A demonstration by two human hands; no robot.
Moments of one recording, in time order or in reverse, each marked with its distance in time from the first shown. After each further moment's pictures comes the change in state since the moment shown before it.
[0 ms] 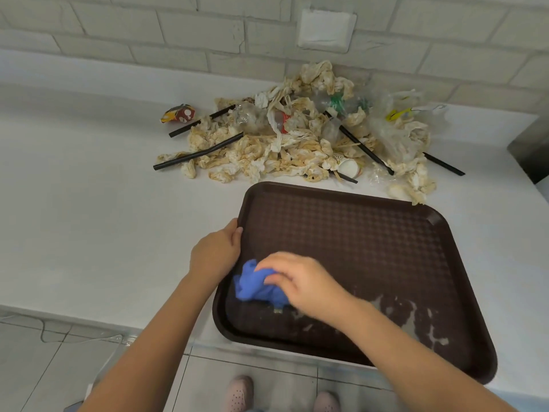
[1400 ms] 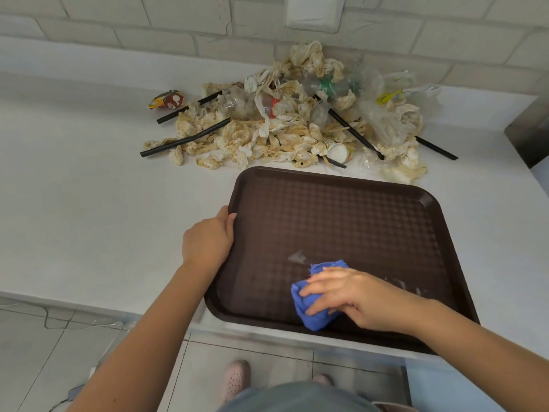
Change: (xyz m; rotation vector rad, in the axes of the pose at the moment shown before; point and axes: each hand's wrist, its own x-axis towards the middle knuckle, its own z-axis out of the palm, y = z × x) left_hand -0.011 0.014 0.011 0.245 0.173 0.002; right_hand -0.087 0.049 -0.064 -0.215 -0.434 -0.159
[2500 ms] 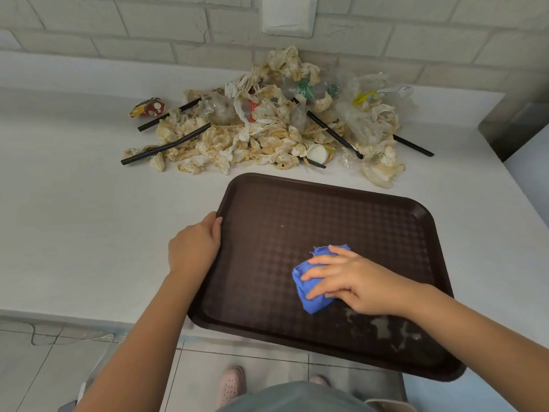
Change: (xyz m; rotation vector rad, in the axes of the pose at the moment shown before) left_hand -0.007 0.013 -0.002 -0.060 0.029 -0.040; right_hand -0.025 0.023 -0.008 -0.116 0.065 0.104
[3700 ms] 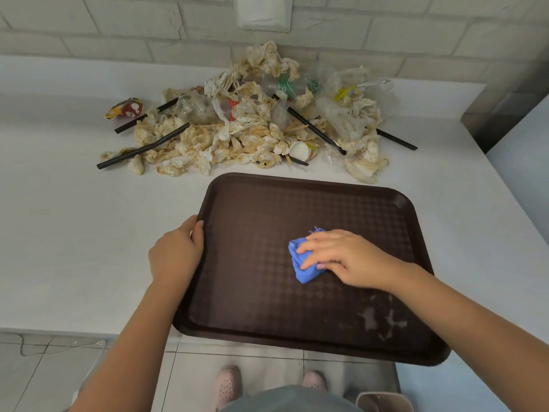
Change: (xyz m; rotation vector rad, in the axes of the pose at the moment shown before) left_hand -0.006 0.010 0.000 -0.045 0.008 -0.116; right_hand 0.002 0.028 -0.018 0.045 0.076 0.126
